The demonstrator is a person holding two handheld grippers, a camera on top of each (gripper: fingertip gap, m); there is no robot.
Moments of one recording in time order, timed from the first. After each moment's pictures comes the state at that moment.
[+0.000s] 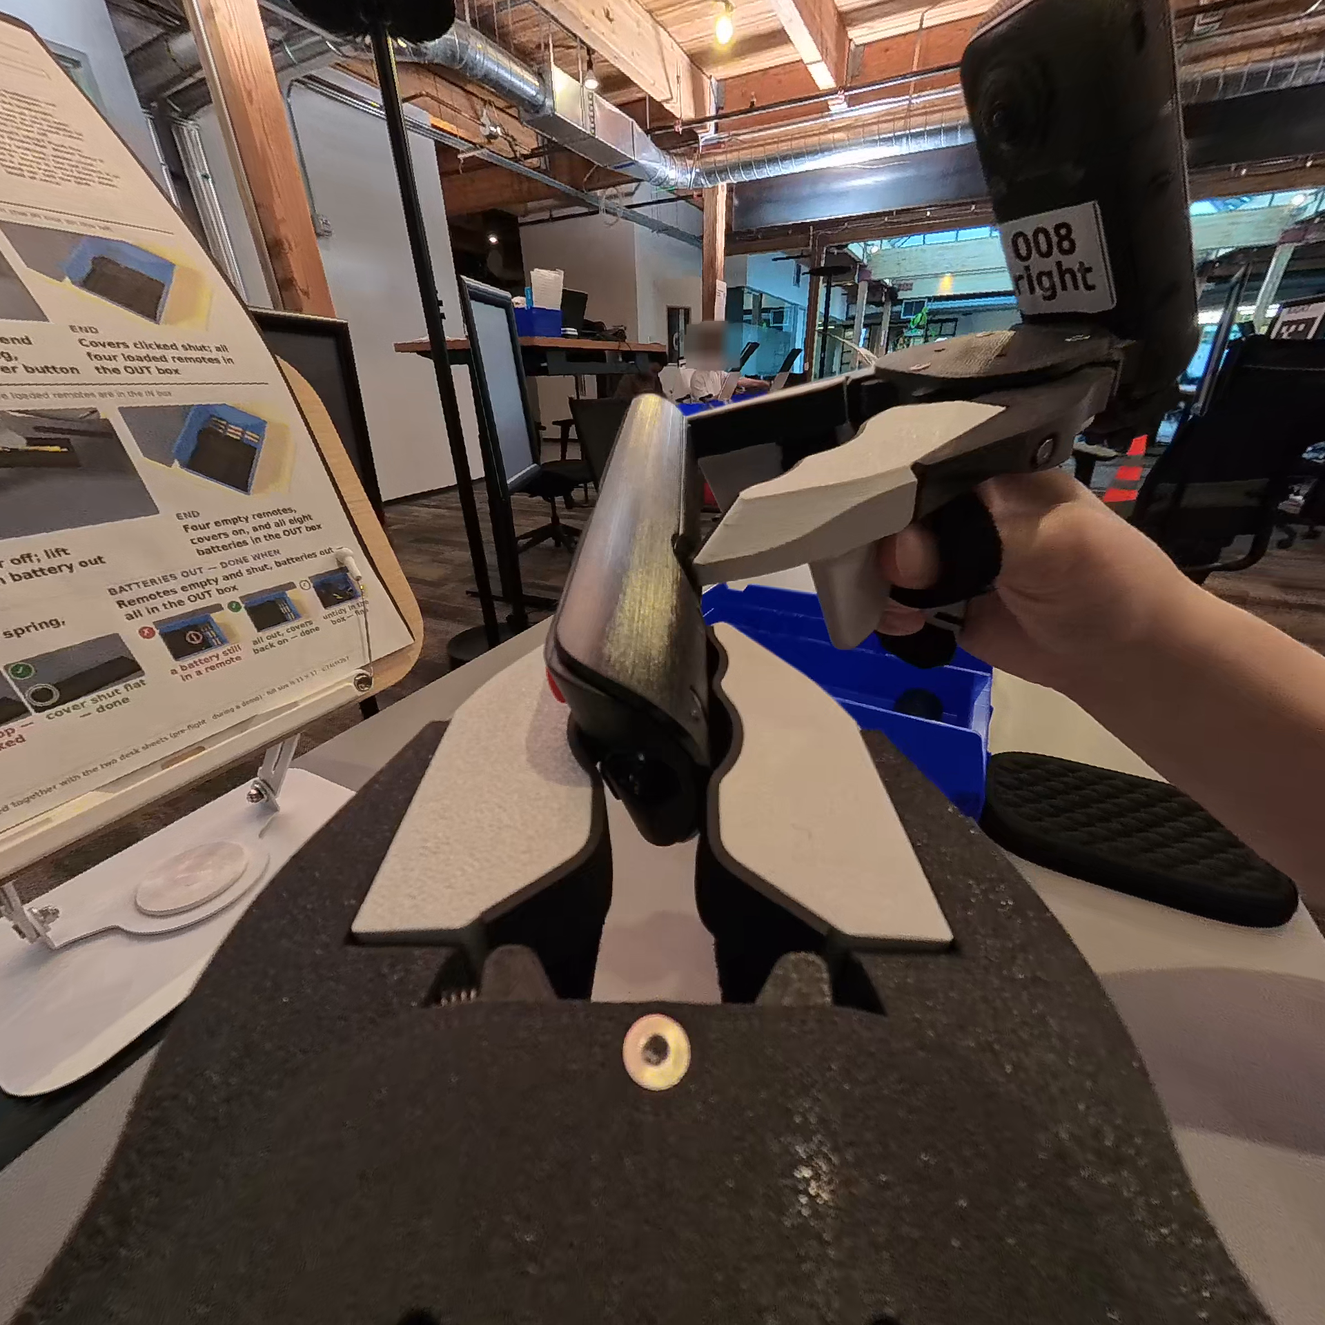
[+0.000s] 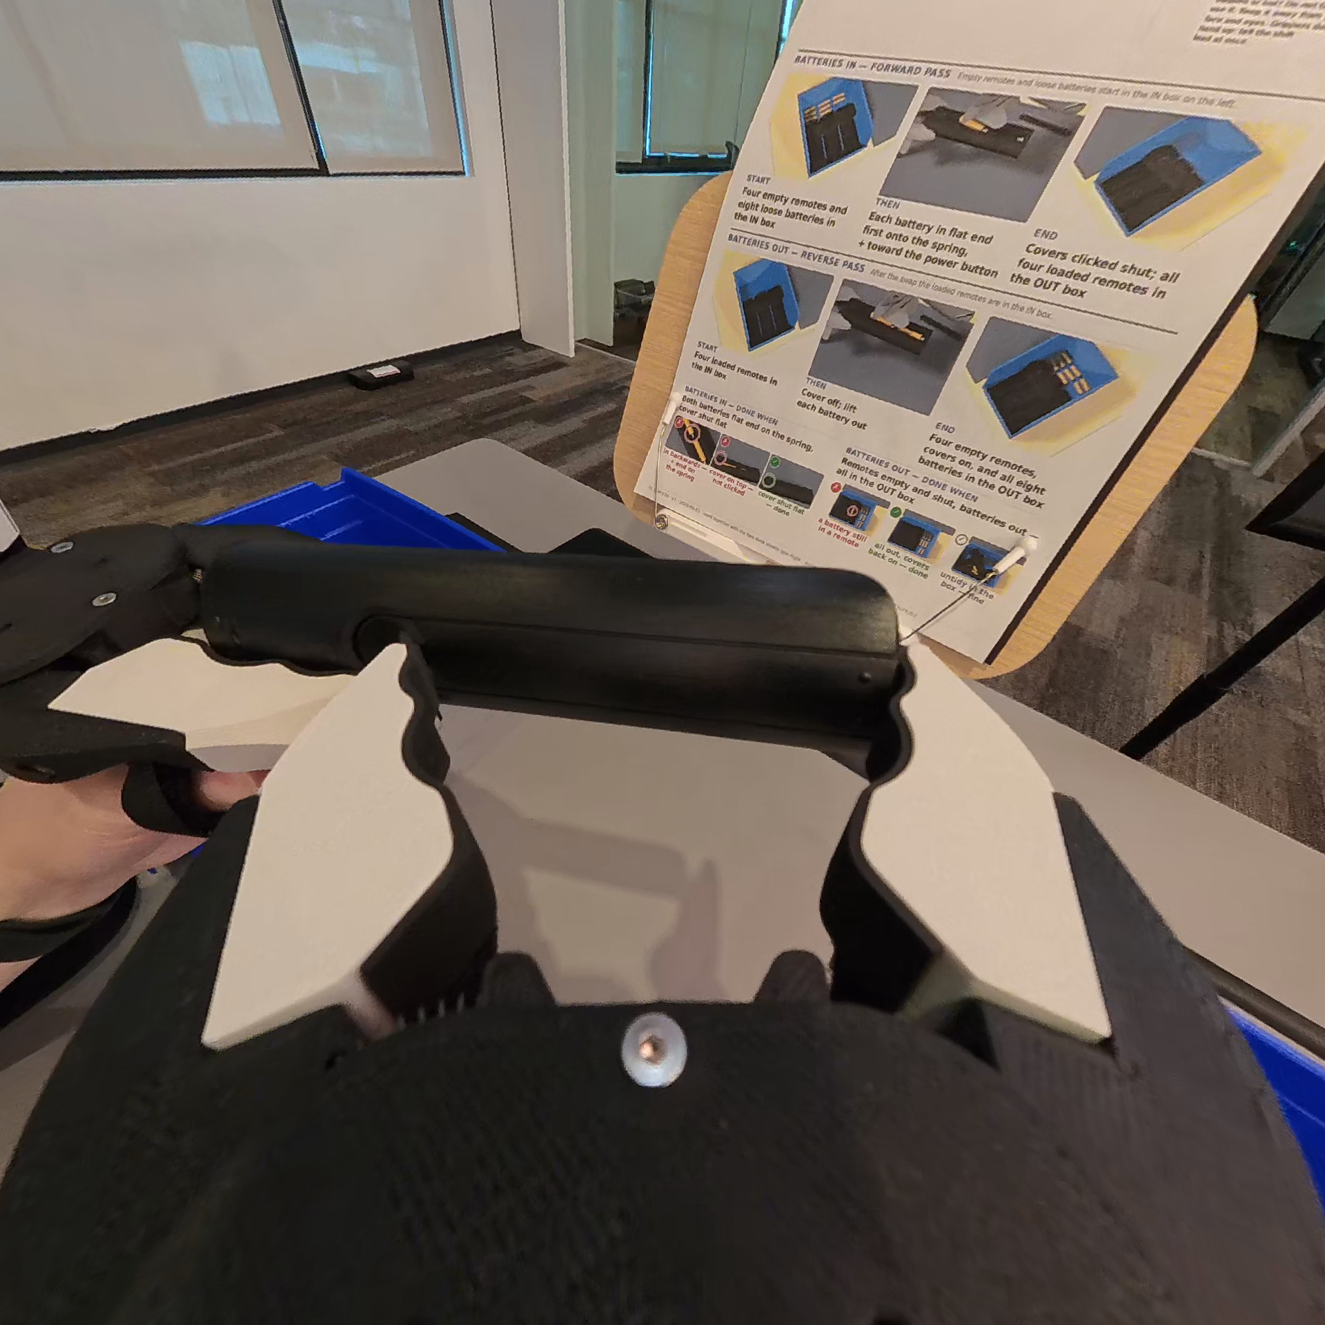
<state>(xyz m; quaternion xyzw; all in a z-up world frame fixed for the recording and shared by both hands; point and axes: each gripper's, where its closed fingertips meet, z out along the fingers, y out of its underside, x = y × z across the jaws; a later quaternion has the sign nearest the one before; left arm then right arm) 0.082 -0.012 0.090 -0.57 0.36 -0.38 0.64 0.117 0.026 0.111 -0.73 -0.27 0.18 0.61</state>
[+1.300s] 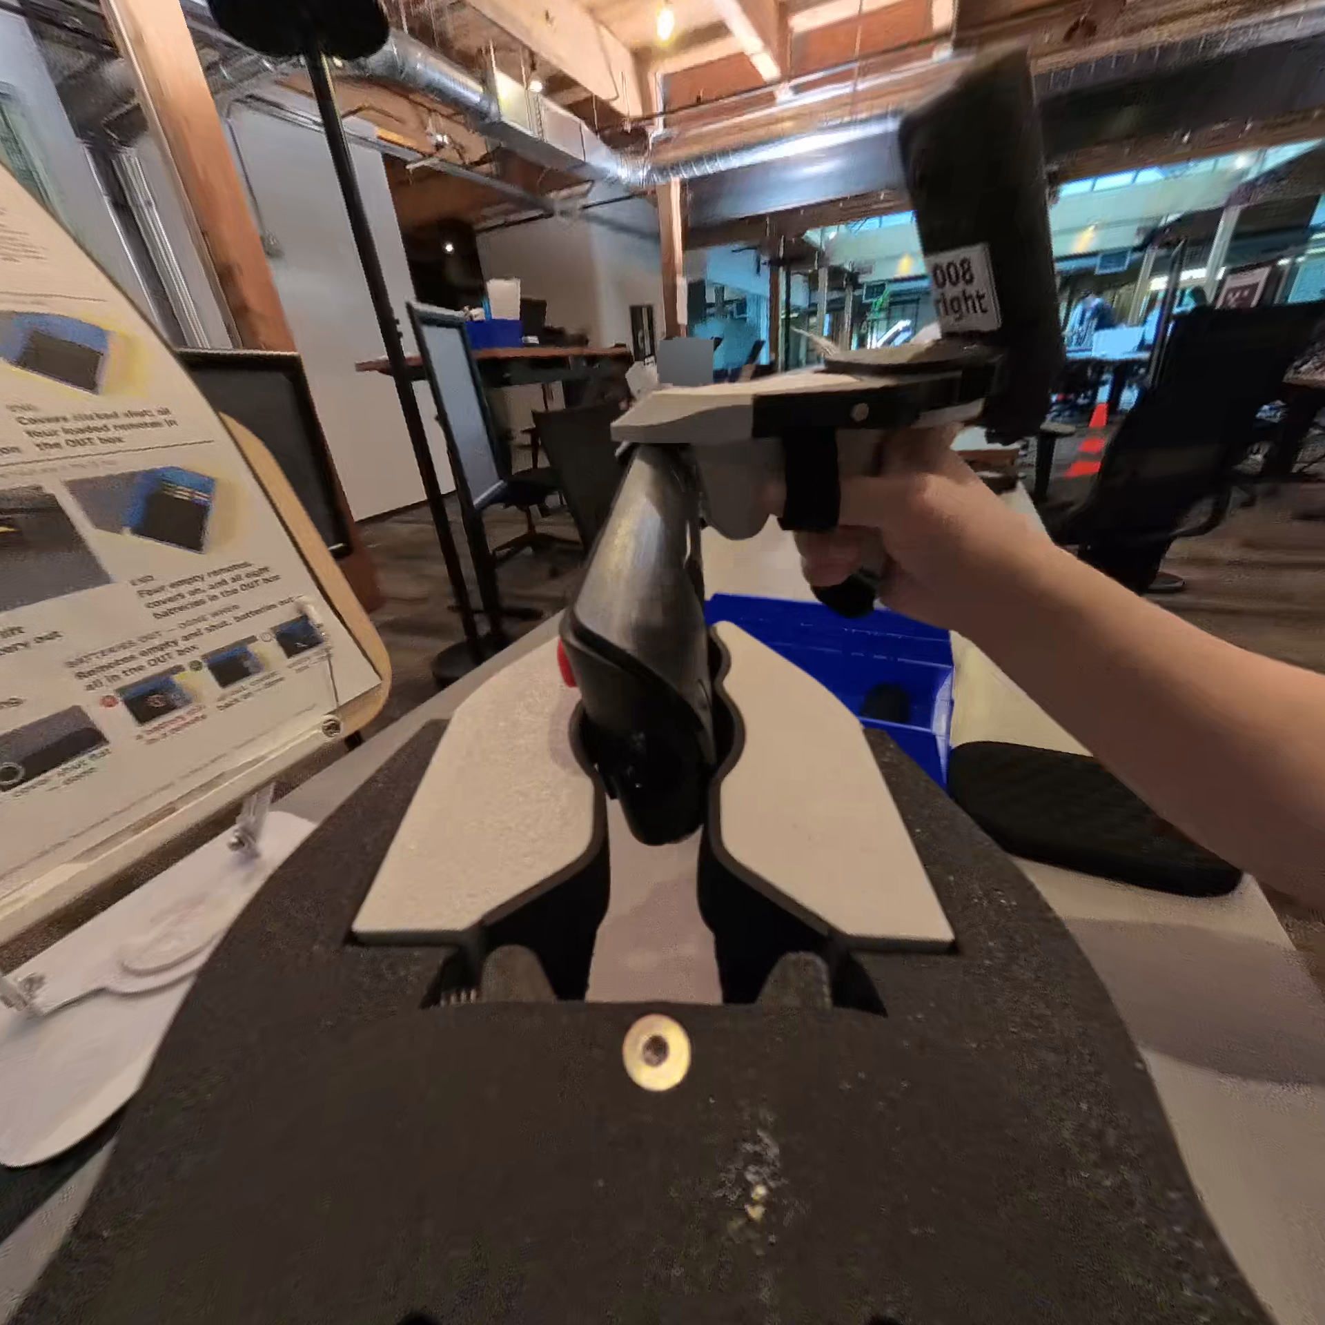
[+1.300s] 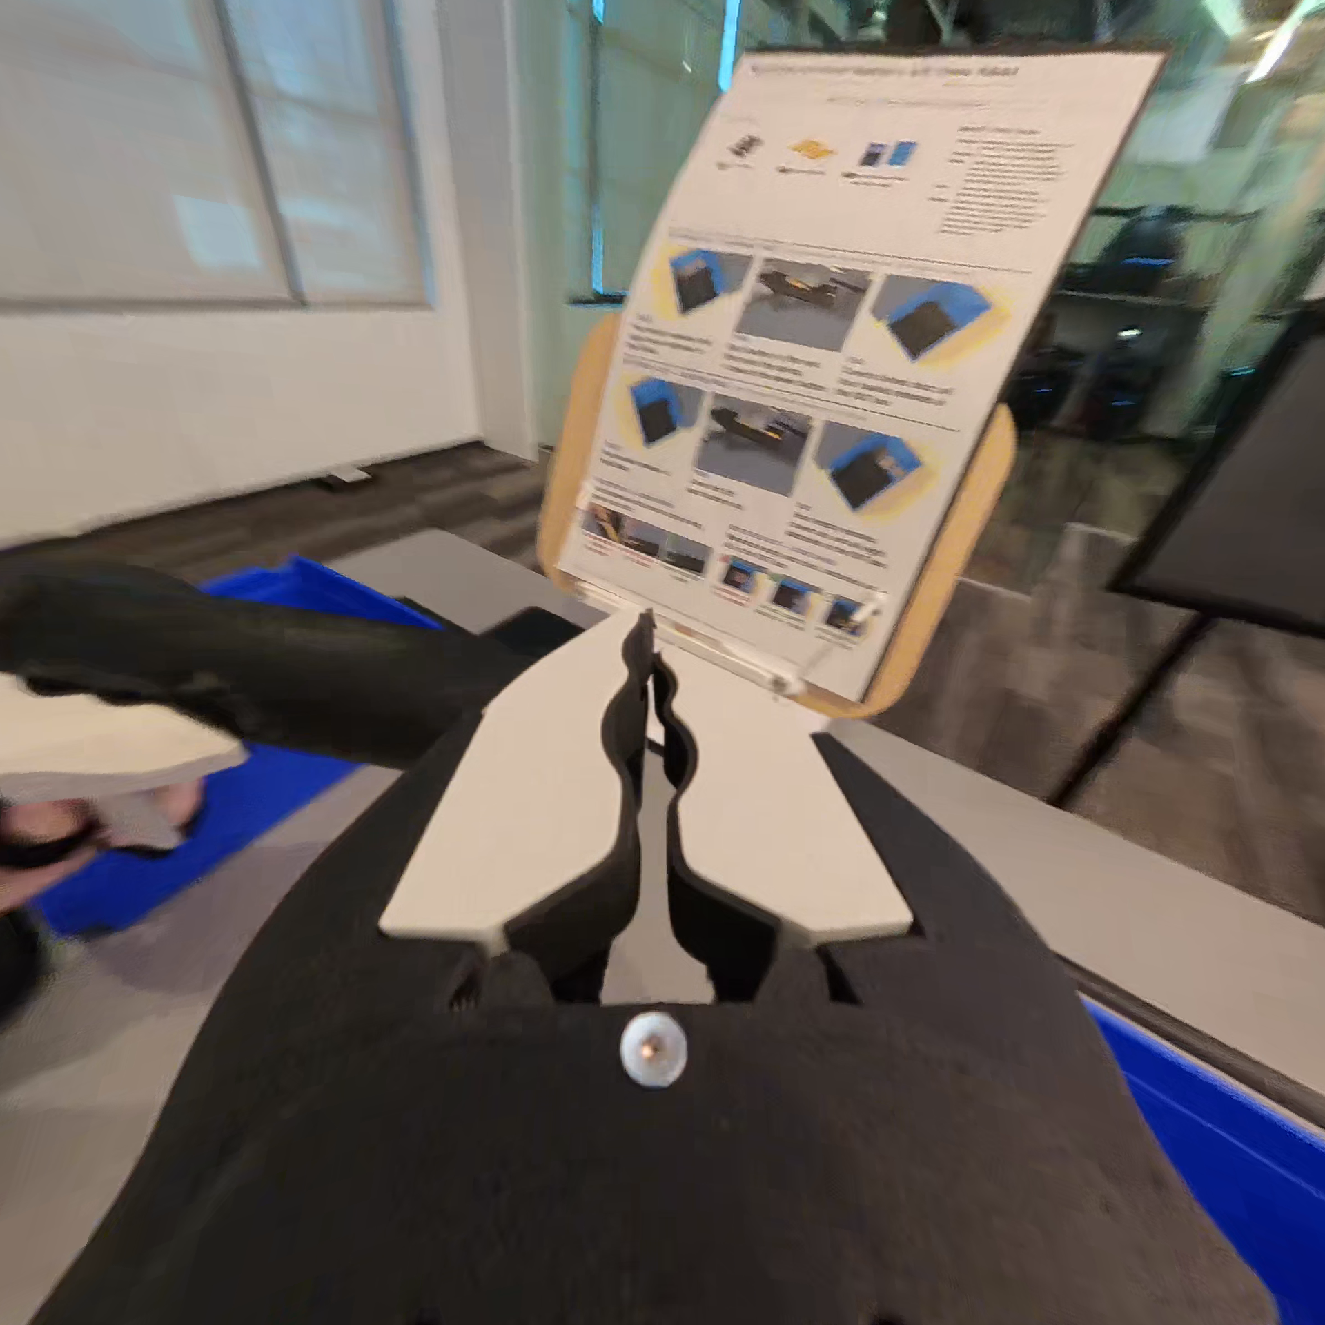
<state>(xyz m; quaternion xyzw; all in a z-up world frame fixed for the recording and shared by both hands) 0.090 -0.034 0.109 -0.55 0.39 -0.38 0.64 0.178 0.030 0.144 -0.68 -0.23 0.18 0.67</state>
